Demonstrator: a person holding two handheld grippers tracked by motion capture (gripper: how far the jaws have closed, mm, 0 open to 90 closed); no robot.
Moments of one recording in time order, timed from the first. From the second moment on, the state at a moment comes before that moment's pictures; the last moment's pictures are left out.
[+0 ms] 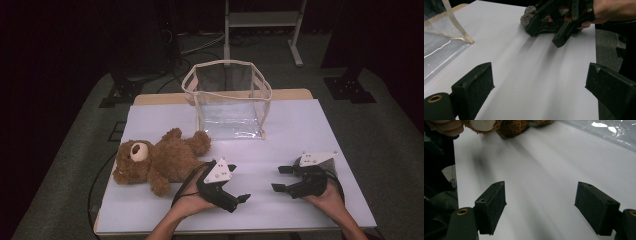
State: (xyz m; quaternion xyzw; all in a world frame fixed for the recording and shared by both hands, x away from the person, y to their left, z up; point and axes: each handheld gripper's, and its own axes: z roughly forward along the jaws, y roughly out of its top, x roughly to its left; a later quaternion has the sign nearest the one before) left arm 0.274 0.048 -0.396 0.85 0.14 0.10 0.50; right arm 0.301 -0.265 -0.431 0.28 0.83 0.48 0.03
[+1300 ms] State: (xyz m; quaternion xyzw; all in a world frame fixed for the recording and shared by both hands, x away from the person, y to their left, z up) left arm 0.277 0.145 -0.338 0.83 0.12 0.18 0.52; right arm 0.302 -0.254 -0.440 0.27 0.84 0.47 0.00
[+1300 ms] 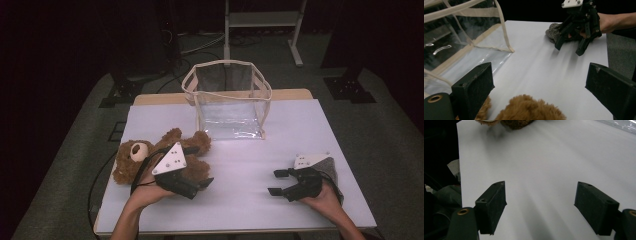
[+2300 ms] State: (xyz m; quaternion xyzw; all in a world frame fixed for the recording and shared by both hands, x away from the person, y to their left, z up) left arm 0.309 0.305 -0.351 0.82 0.22 0.24 0.48; right arm 0.304 -0.251 -0.440 0.28 0.84 0.47 0.01
